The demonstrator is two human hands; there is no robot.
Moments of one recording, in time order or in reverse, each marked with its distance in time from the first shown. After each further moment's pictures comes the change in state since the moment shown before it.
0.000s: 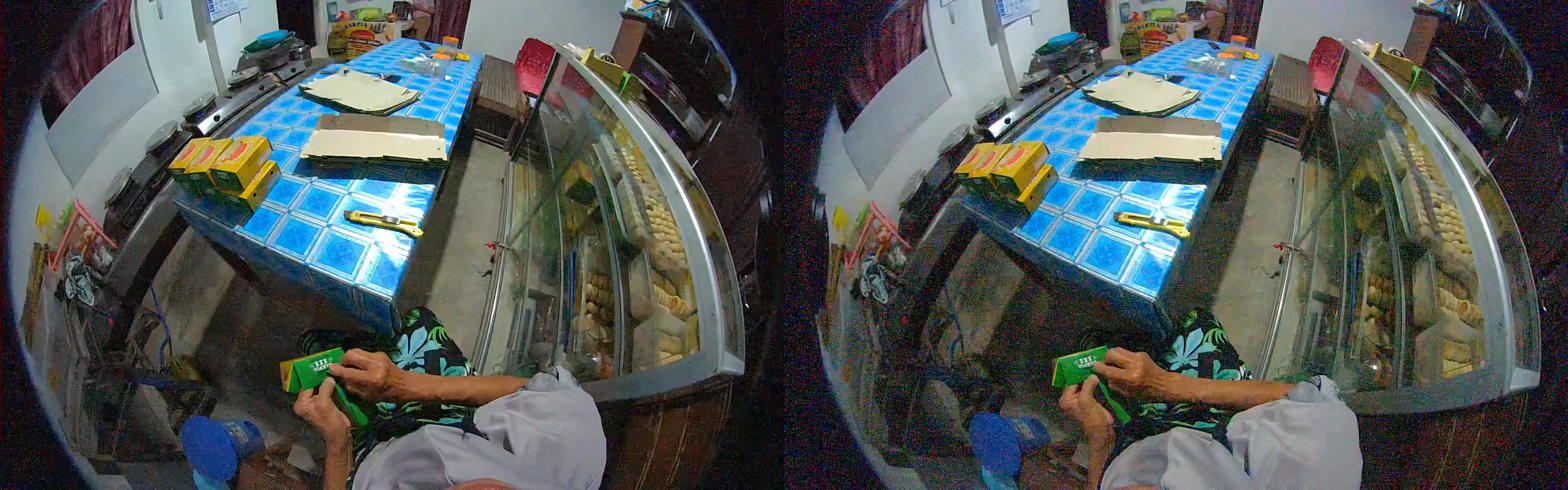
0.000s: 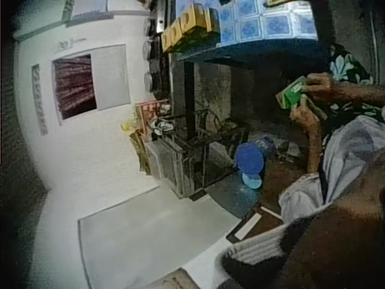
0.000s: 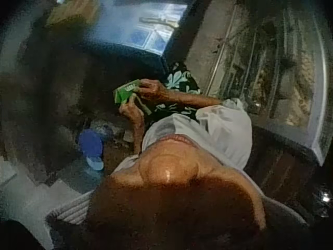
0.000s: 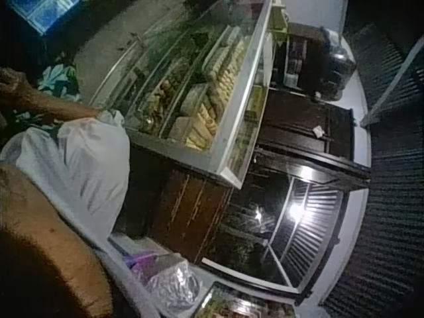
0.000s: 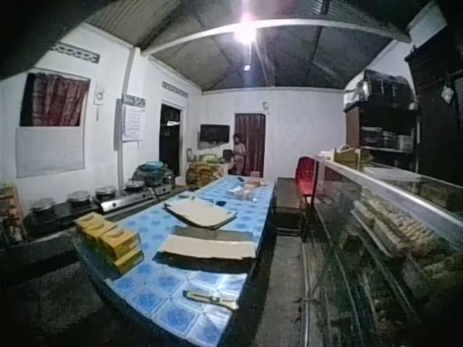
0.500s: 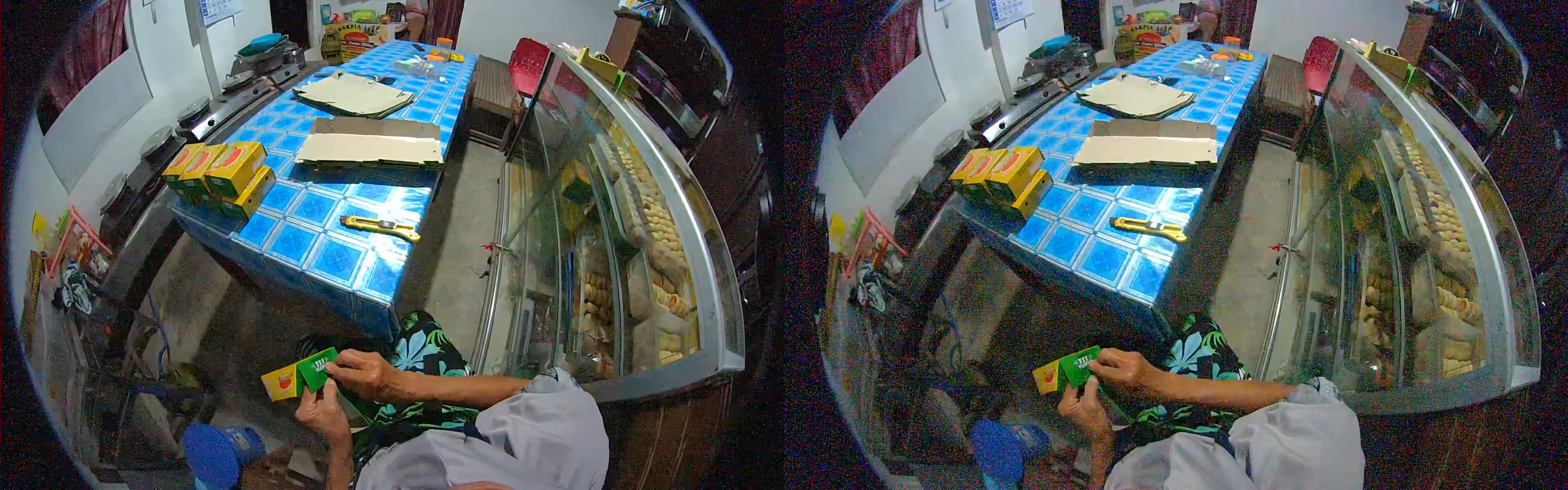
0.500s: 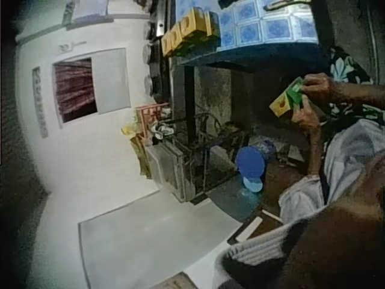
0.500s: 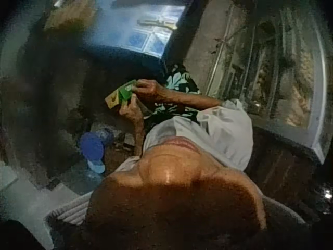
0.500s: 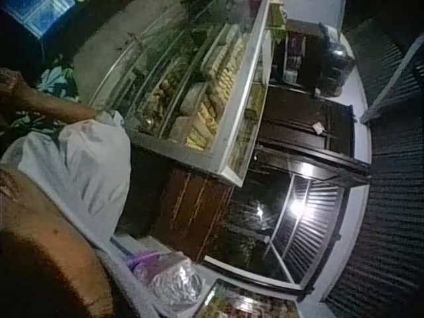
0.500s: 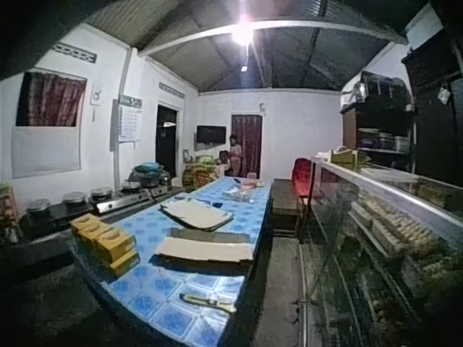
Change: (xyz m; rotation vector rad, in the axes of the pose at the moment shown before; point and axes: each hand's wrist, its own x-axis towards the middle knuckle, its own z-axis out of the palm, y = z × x) left_hand -0.001 0.027 0.017 0.461 -0.044 0.151; right_hand 0.018 0.004 -0.004 0.033 0.002 -0.022
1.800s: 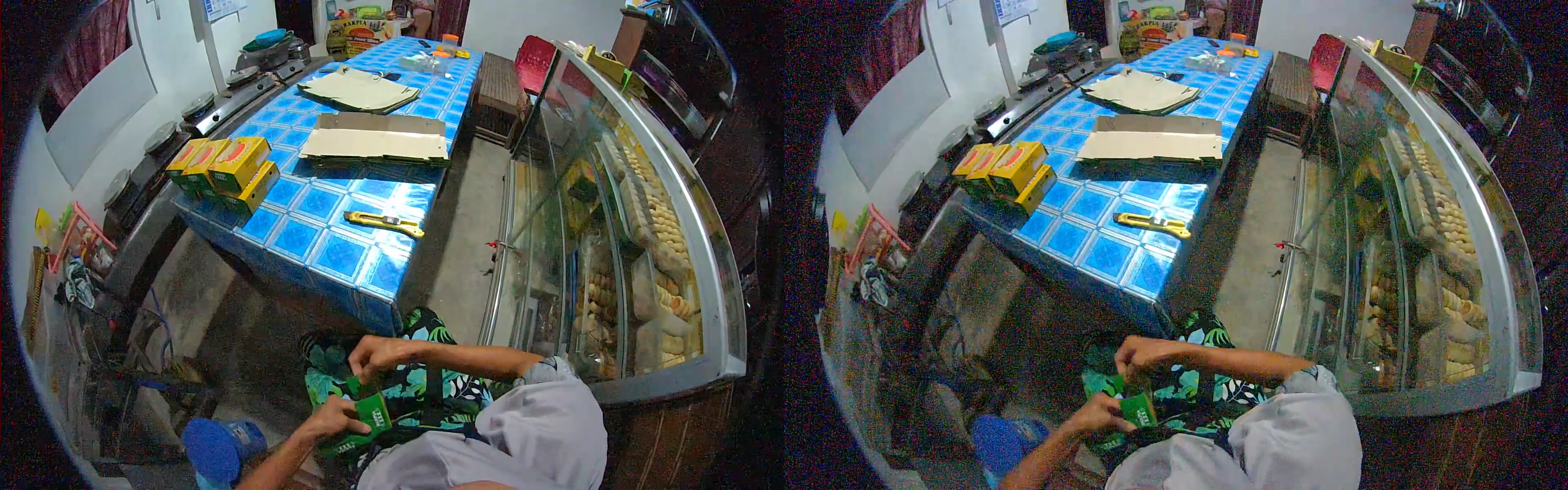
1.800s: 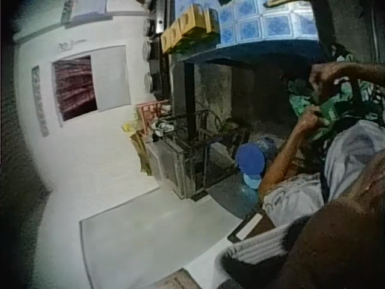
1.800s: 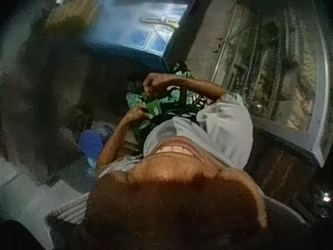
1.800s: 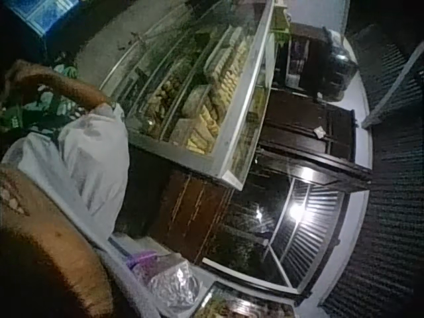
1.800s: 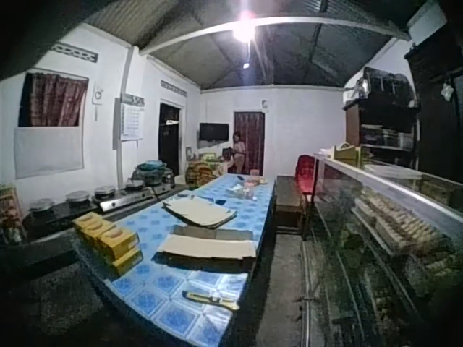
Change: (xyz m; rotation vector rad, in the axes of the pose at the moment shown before) left_hand 0.036 -0.067 -0.044 0.357 -1.424 -0.421; right_hand -0.012 0.054 -0.014 0.808 -0.843 0.750
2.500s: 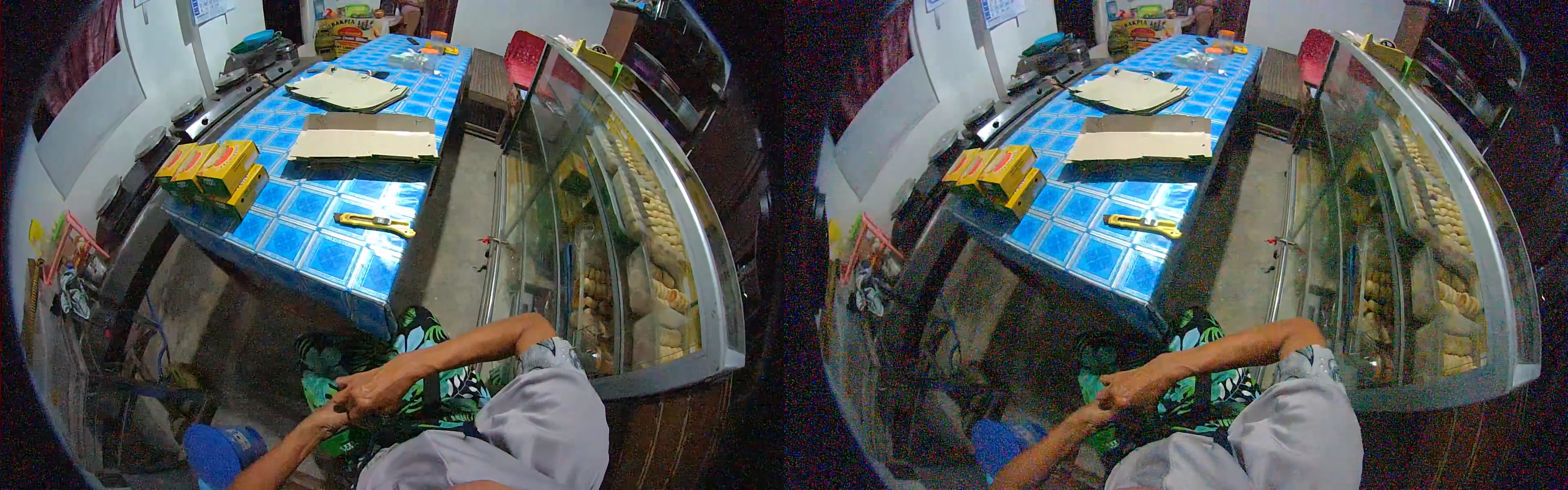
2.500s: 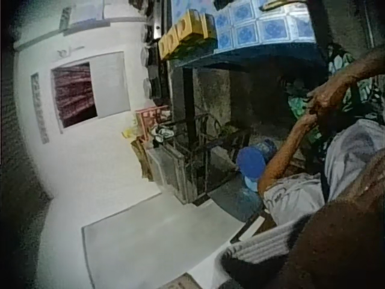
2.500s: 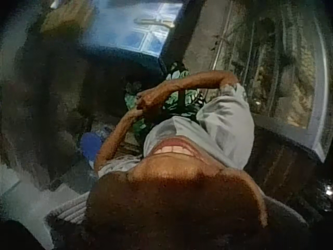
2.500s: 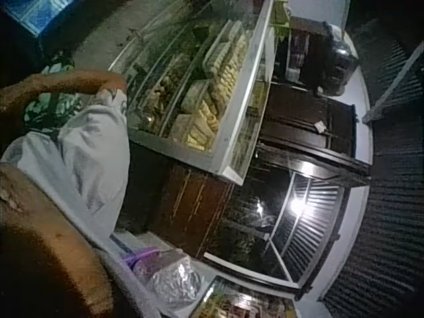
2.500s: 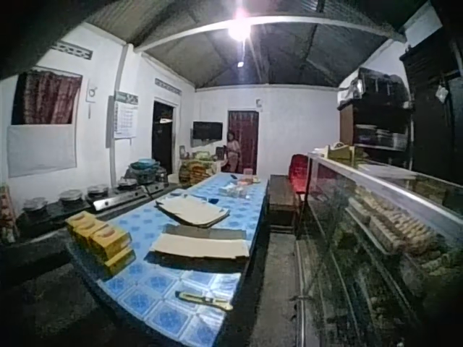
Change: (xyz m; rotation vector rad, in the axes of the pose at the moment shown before) left_hand 0.037 -0.031 0.001 -0.148 -0.010 0.012; right_hand 0.005 -0.035 0.031 -0.750 -0.319 -0.776
